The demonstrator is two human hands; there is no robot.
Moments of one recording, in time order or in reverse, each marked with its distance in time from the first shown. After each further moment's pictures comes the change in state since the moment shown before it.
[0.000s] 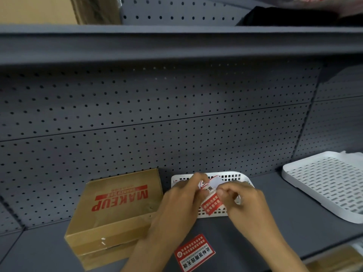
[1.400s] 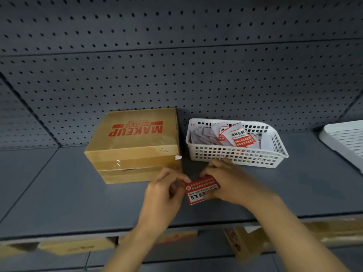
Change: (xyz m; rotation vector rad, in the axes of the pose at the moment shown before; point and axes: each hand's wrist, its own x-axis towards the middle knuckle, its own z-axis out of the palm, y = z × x) left_hand -0.117 -0.058 0.052 -0.095 0.223 -0.268; right_hand -0.008 0.050 0.075 -0.486 -0.813 -0.350
